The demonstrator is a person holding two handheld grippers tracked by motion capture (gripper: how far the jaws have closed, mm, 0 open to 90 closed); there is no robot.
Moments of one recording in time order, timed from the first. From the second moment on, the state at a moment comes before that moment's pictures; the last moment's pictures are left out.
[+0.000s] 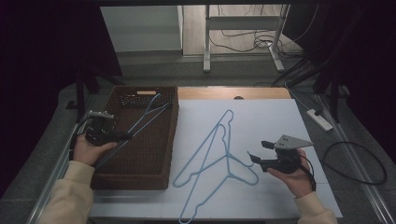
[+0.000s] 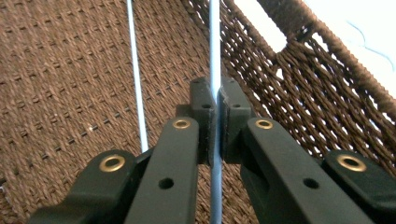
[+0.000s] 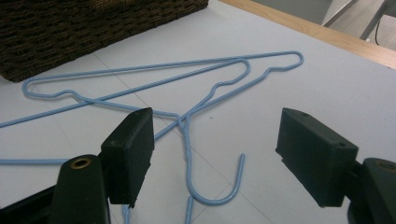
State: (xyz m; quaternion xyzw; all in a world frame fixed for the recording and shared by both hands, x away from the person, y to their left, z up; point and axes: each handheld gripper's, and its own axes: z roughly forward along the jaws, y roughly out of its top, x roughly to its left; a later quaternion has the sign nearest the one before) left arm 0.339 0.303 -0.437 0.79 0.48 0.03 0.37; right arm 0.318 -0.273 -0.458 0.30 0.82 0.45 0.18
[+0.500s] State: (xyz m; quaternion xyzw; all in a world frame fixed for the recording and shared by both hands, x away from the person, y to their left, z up) left arm 0.341 0.312 -0.448 0.79 0.54 0.07 0.29; right arm 0.318 -0.271 -0.459 0.30 0.82 0.45 0.18
